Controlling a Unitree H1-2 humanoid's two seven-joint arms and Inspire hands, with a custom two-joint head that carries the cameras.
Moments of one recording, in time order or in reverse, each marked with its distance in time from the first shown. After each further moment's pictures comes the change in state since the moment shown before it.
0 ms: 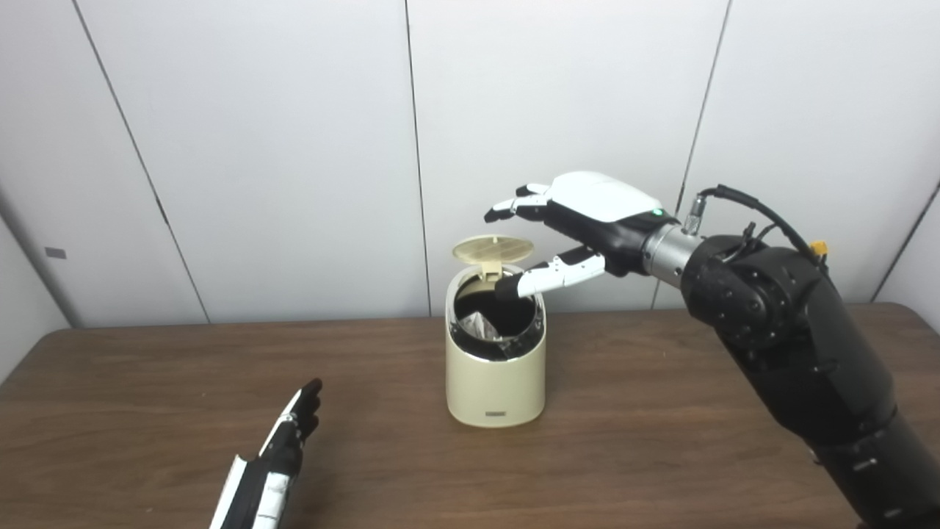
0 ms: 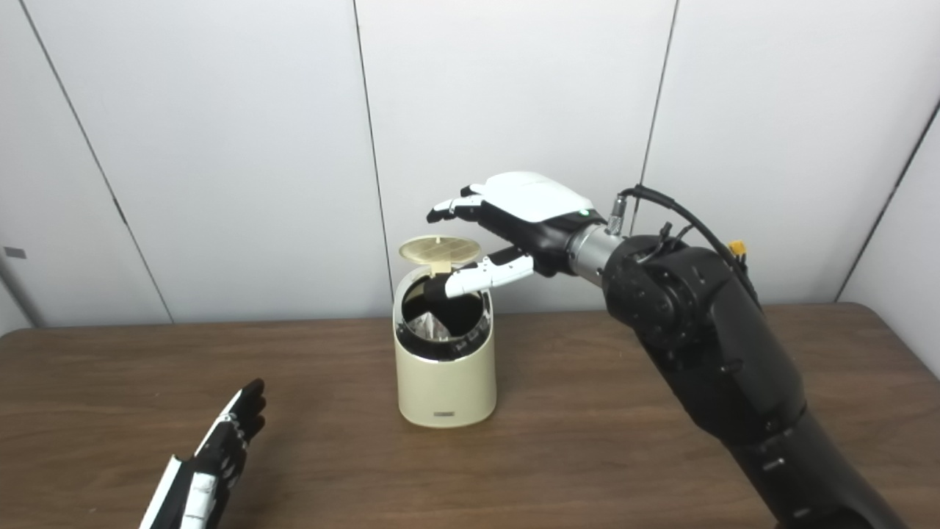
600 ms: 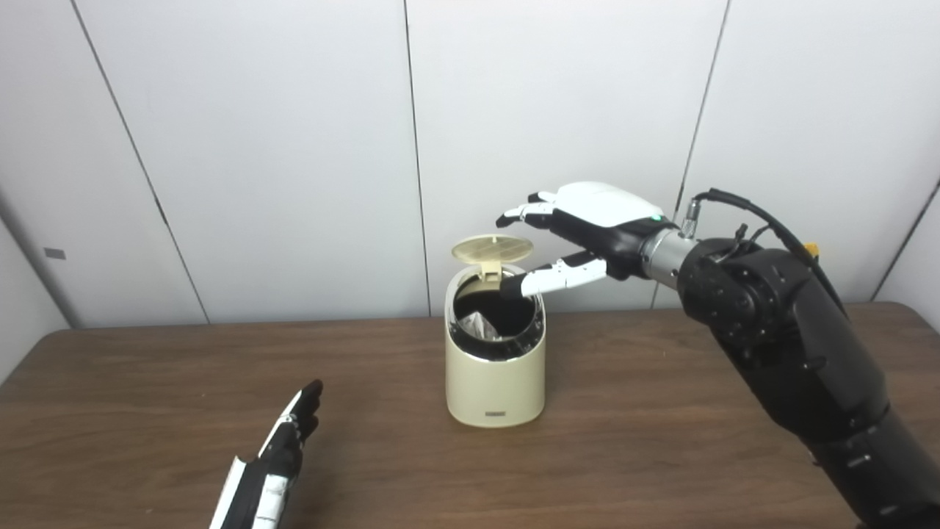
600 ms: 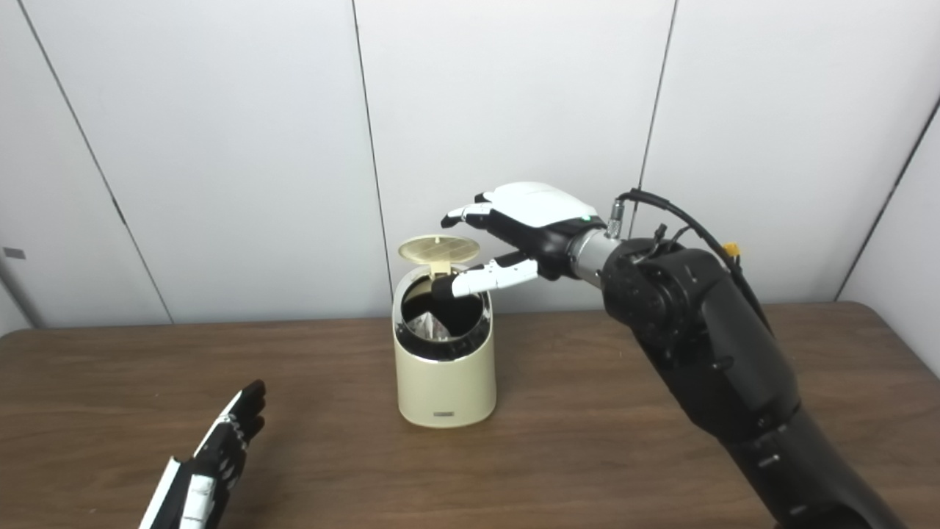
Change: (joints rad) left arm 0.005 -0.027 0.034 -0.006 0.007 0.003 -0.034; right arm 0.007 -0.001 0.006 0.026 -0.022 0.023 0.026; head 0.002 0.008
